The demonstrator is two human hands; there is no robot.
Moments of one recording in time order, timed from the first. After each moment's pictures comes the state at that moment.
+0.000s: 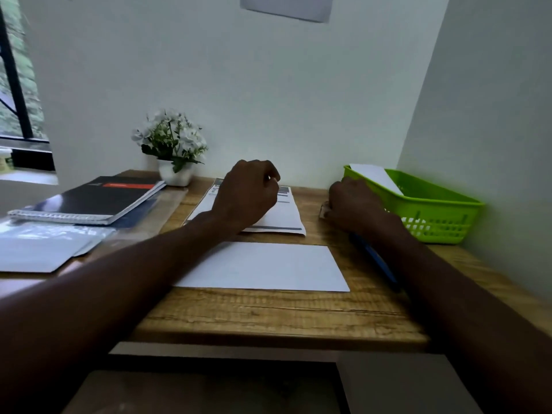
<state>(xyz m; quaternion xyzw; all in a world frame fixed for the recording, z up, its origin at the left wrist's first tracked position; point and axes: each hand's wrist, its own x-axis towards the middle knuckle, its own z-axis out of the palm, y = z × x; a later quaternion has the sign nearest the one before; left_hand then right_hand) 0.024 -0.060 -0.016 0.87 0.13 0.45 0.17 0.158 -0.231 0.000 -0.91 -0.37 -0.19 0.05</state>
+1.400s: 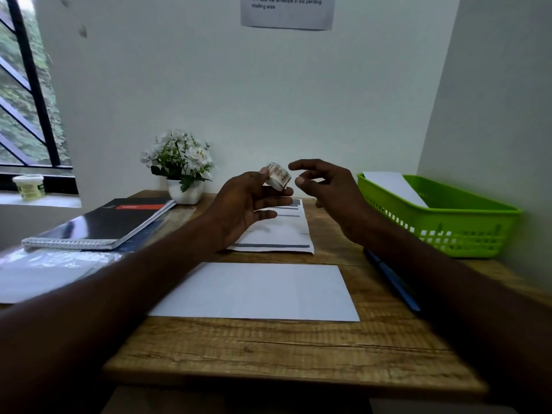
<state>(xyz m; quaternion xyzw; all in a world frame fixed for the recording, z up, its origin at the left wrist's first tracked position) 0.018 -0.049 -0.002 0.63 0.04 0.26 0.73 0.156 -0.191 0.009 -0.64 -0.49 -0.01 0.59</state>
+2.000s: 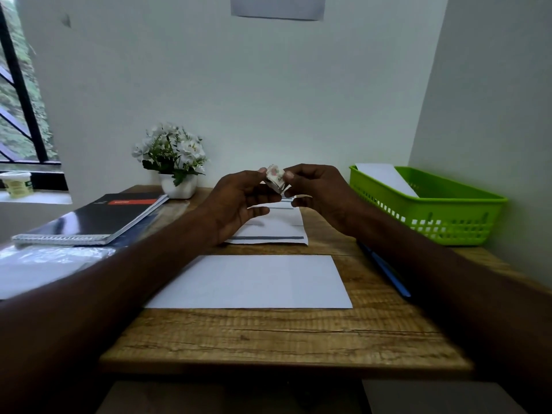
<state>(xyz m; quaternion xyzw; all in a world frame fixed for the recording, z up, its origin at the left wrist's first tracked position) 0.019 -0.050 -0.007 0.63 0.07 0.26 0.73 0.155 -0.187 0.003 -0.59 -0.48 0.16 0.63</state>
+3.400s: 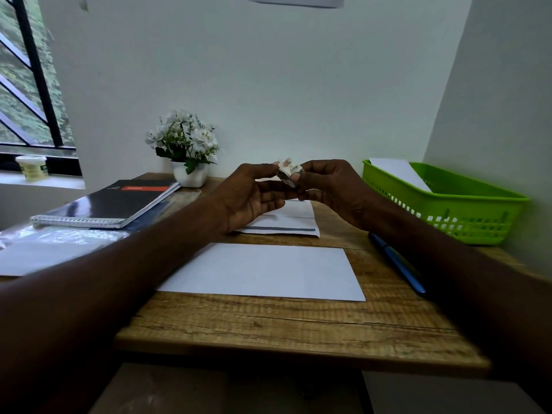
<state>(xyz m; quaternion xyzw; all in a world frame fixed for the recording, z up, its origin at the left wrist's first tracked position) 0.016 -0.049 -0.006 0.58 0.07 0.19 0.79 0.154 -0.189 0.002 -0.57 -0.52 0.19 0.61</state>
